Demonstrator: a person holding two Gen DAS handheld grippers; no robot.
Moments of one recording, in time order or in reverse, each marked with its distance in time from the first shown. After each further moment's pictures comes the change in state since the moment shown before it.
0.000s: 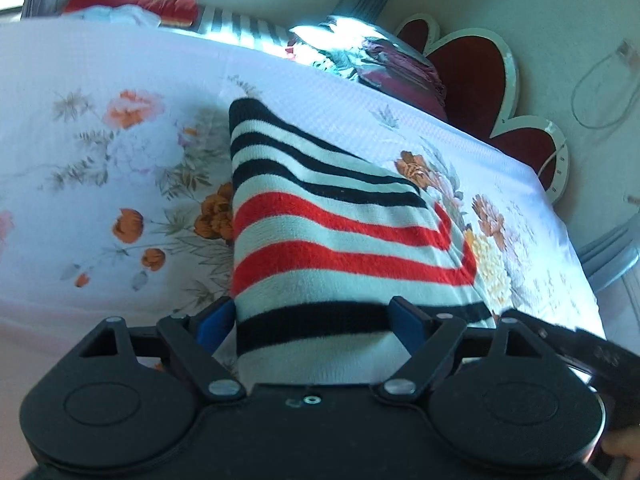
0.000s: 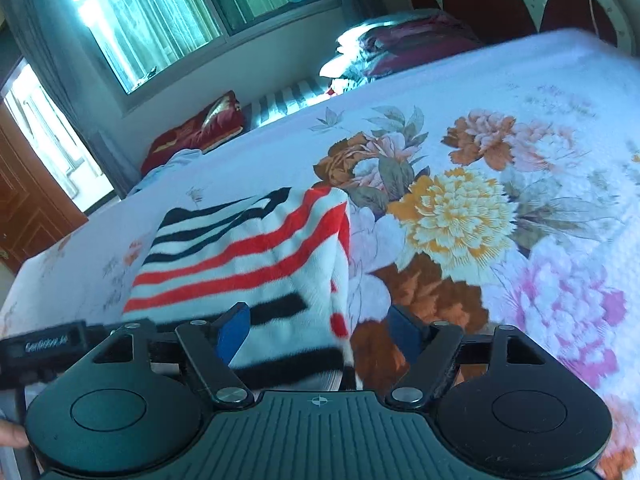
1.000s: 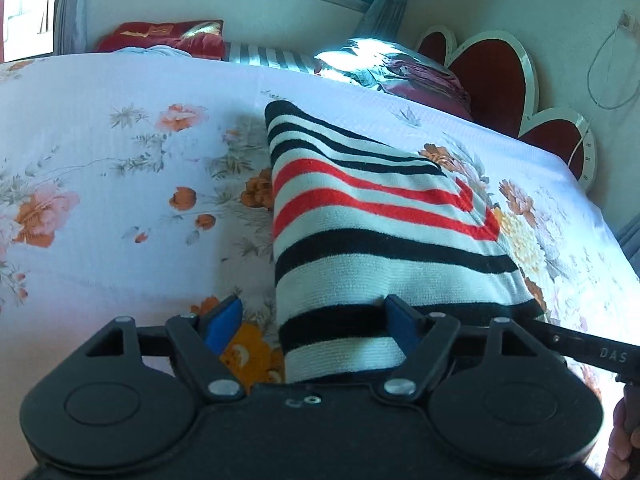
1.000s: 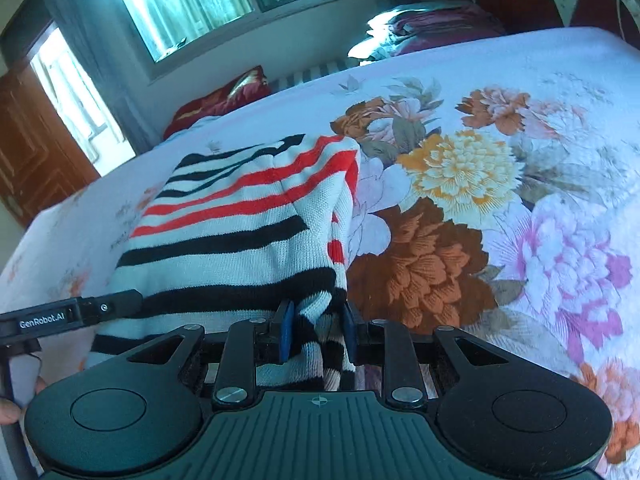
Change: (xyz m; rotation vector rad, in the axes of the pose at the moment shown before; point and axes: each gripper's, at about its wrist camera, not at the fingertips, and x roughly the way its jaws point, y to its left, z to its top) left arm -0.033 -0.013 -0.053 0.094 -0.107 0.164; right arm -0.014 -0.006 -0.047 -0.110 0.036 0.036
